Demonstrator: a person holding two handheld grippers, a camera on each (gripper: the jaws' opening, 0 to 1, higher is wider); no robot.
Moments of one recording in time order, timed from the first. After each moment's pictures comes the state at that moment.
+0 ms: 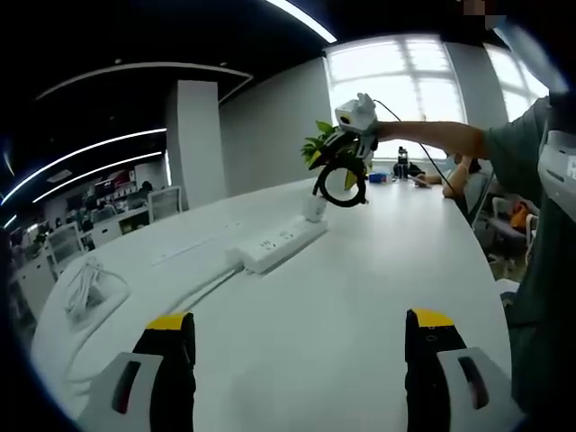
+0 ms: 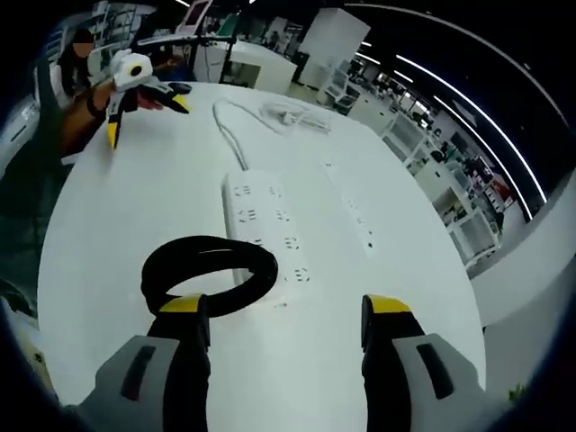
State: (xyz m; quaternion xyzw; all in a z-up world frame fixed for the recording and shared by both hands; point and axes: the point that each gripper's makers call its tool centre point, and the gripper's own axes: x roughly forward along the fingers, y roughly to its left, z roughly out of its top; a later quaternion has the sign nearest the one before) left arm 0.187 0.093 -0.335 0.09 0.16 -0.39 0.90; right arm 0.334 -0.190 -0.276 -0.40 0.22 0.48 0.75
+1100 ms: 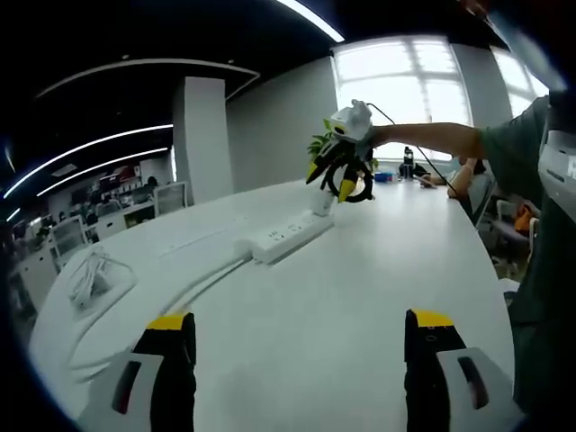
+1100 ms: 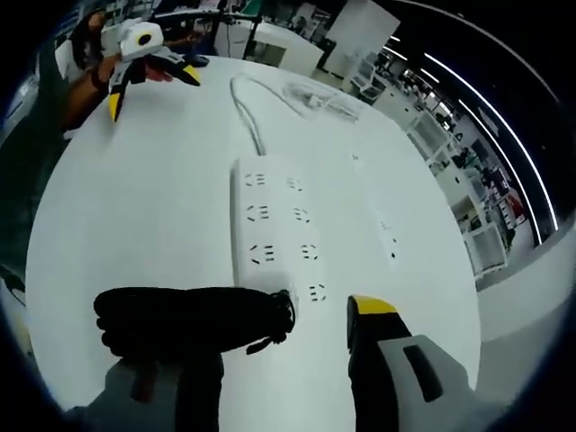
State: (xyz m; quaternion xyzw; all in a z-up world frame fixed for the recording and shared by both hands) left arm 0.185 0.107 -0.343 0.08 0.16 -0.37 0.91; right arm 0.341 -0.159 -0.312 -0.45 0.24 0.50 0.70
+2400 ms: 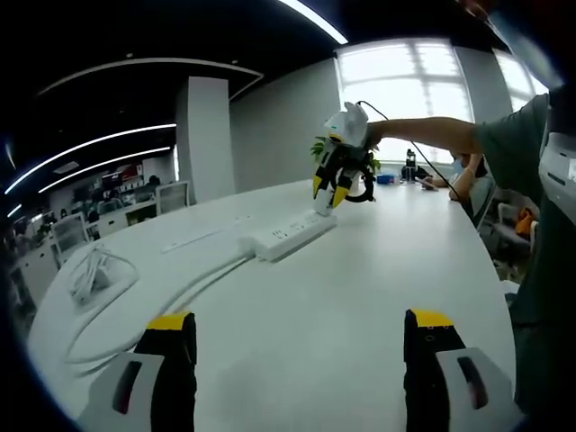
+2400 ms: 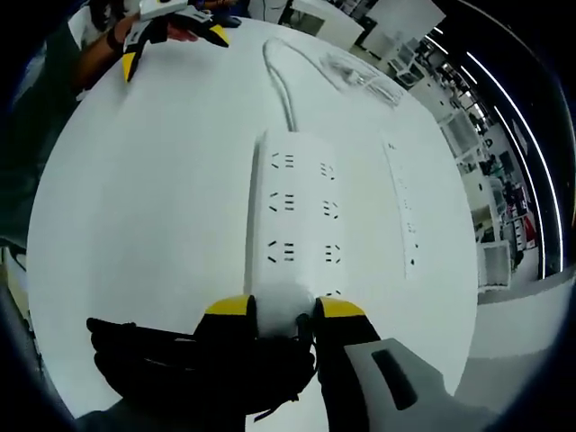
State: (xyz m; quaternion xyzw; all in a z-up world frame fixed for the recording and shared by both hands) left arm 0.186 0.110 -0.346 0.07 0.16 -0.37 0.91; right arm 0.339 -0.148 -0.330 -0.53 0.28 0.50 0.62
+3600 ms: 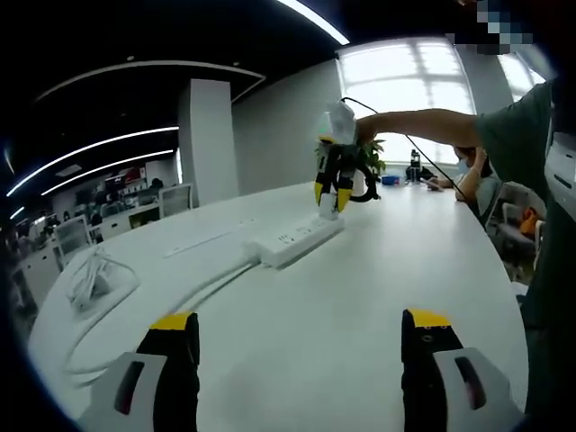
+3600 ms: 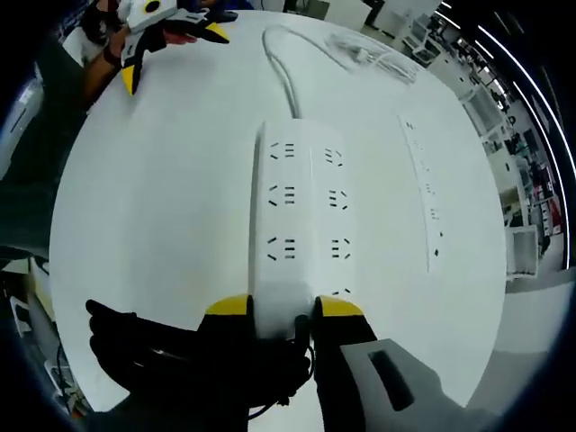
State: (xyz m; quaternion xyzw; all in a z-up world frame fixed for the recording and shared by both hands) left arm 0.202 0.103 -0.345 0.07 0.16 -0.36 0.92; right arm 0.343 -0.148 -0.339 -0.50 0.36 0.53 0.58
